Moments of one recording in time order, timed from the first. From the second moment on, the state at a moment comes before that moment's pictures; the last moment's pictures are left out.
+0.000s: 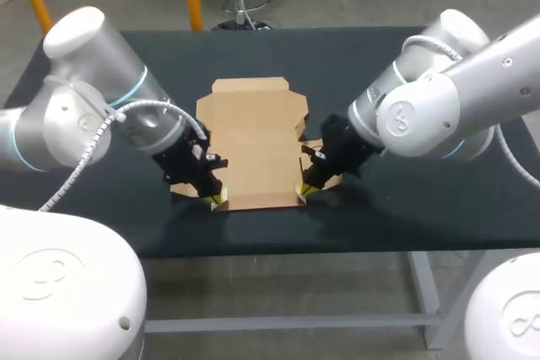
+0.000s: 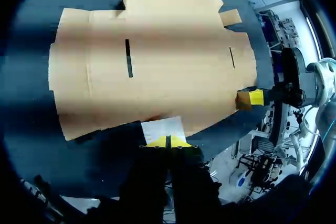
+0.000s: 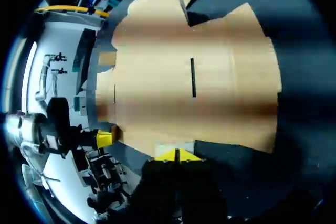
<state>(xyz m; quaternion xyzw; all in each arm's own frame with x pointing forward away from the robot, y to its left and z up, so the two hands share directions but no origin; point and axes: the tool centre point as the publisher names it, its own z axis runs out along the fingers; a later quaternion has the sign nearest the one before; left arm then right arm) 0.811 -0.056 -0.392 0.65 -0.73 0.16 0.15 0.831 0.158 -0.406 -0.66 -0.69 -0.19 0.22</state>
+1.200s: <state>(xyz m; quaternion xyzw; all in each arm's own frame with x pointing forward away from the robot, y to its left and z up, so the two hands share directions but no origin) 0.810 -0.067 -0.410 0.67 -0.72 0.16 0.11 0.819 0.171 -0.424 -0.67 -0.69 -0.17 0.19</state>
